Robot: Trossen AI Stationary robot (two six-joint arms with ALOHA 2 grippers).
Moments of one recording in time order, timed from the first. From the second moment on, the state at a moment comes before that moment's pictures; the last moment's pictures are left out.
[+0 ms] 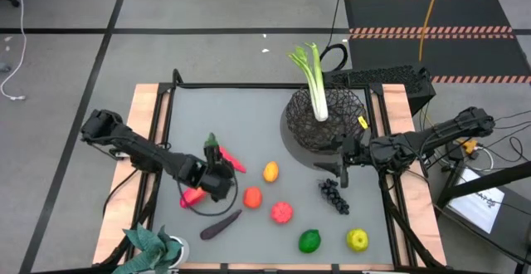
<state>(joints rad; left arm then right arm) -0.37 1.48 0.92 -0.73 -0.50 -0.38 0.32 0.81 0.57 0.02 0.37 0.17</state>
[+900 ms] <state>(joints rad) -0.04 1.61 0.82 -0.69 -0.39 0.32 0.32 0.83 0.57 0.01 0.37 0.19</state>
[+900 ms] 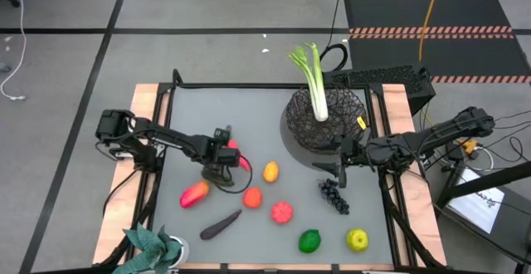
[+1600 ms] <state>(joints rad) -0.06 1.53 0.96 -0.73 -0.48 -0.62 0.31 0.85 0.57 0.04 0.40 0.18</state>
